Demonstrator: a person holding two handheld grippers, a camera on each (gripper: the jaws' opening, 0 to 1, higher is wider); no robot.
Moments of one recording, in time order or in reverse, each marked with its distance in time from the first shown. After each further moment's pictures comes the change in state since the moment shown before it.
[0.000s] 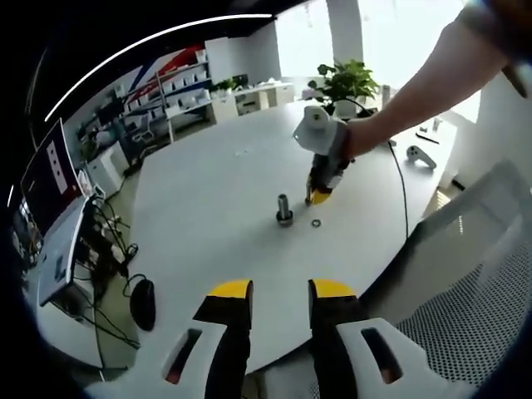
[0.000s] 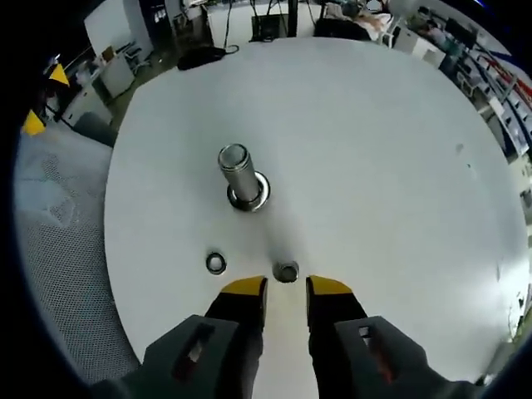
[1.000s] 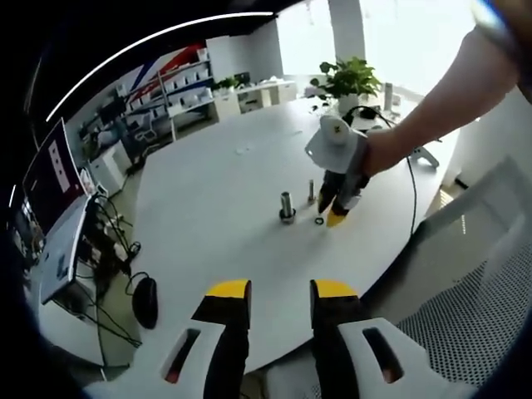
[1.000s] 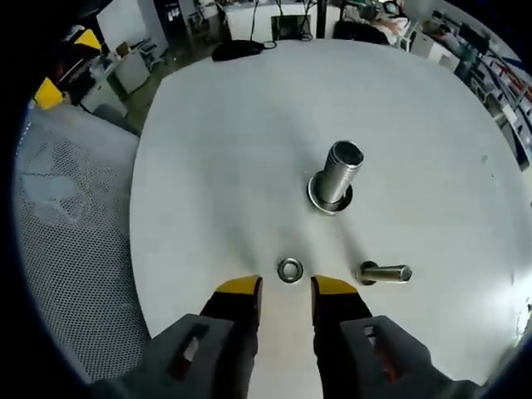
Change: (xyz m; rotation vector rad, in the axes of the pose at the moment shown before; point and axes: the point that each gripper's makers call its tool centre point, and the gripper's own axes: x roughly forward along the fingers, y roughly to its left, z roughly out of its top) left arm -0.001 0.004 -0.001 -0.005 0.002 0.021; right arm 0.013 0.062 0.008 -0.042 -0.002 0.072
